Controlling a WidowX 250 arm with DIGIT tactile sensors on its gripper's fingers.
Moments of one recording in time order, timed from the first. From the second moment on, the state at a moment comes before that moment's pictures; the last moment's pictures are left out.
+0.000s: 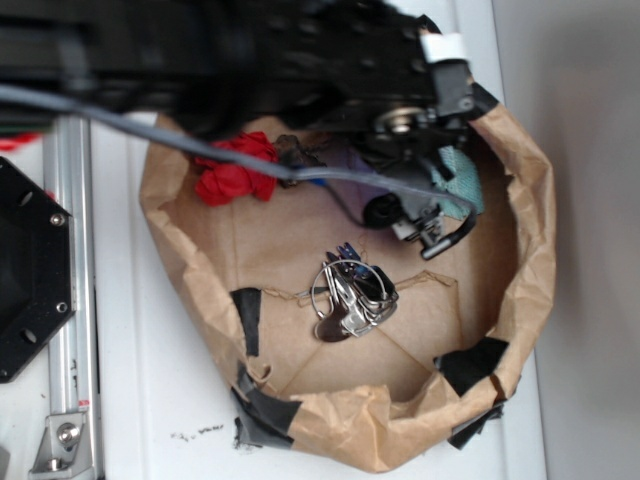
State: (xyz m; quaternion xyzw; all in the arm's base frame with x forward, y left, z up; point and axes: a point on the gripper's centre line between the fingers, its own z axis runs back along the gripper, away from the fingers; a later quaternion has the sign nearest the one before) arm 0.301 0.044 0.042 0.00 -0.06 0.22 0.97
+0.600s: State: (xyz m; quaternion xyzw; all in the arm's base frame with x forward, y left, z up) arm 0.317 0.034 0.030 0.05 -0.05 0.22 0.97
